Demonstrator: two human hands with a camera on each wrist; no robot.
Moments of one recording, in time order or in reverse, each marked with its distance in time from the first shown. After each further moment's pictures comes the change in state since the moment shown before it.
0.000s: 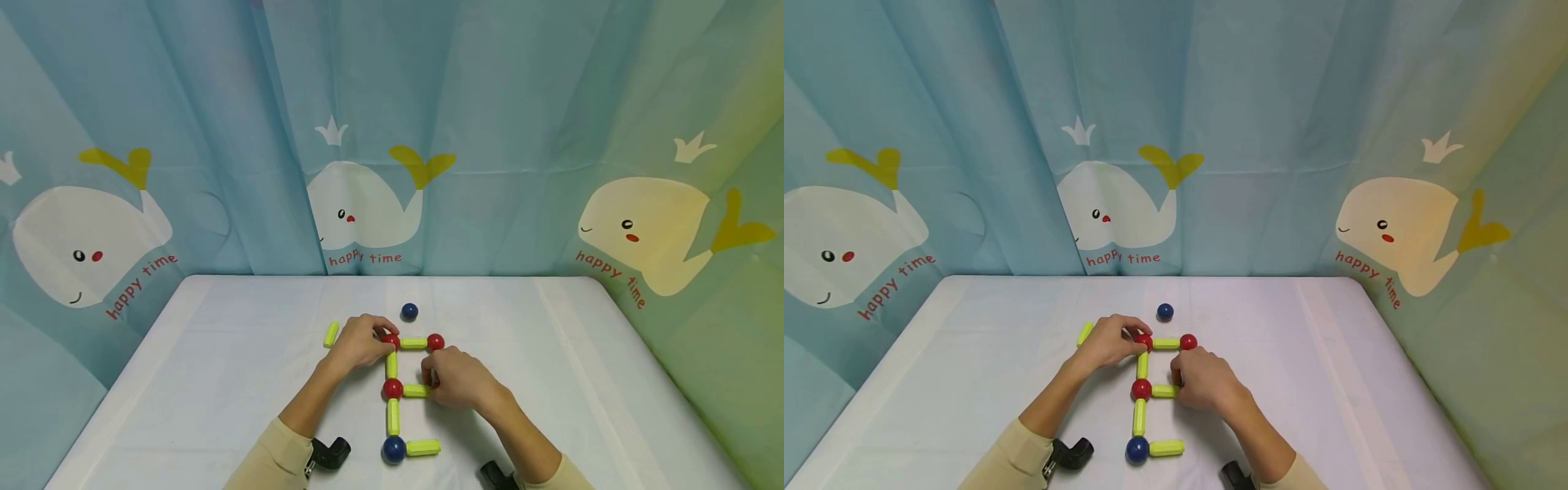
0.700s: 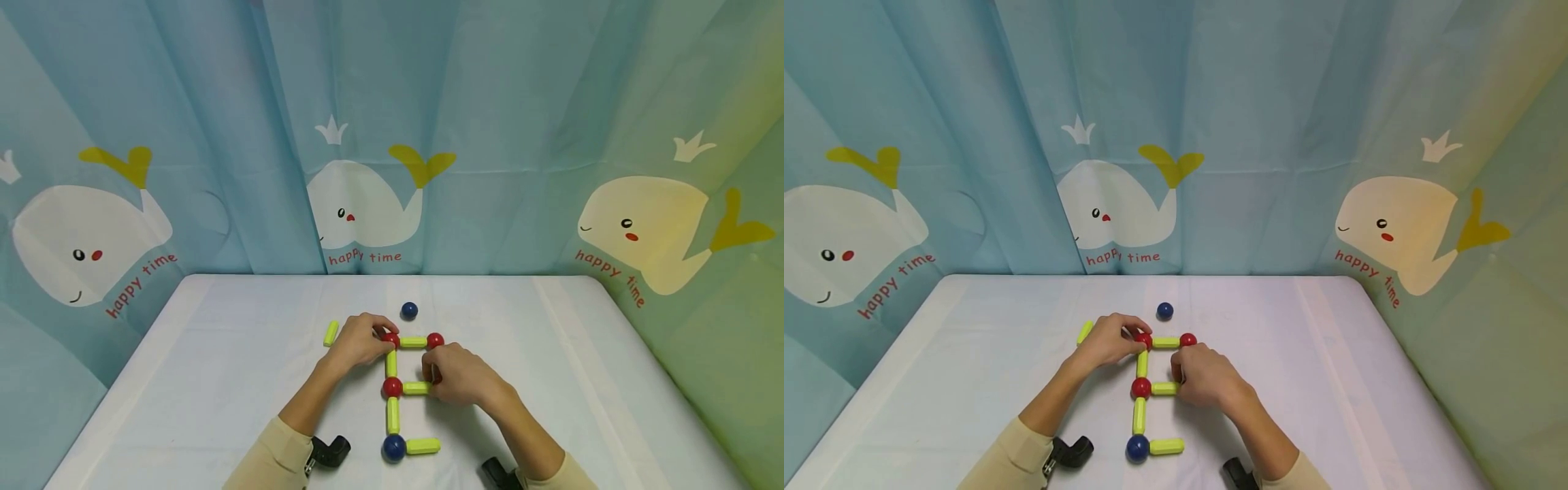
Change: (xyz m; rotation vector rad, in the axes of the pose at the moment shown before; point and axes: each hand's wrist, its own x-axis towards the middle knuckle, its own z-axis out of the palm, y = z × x) left_hand 0.000 -0.002 0.000 -0.003 0.005 0.027; right_hand -0.002 0.002 -0.005 0.031 0.007 -0.044
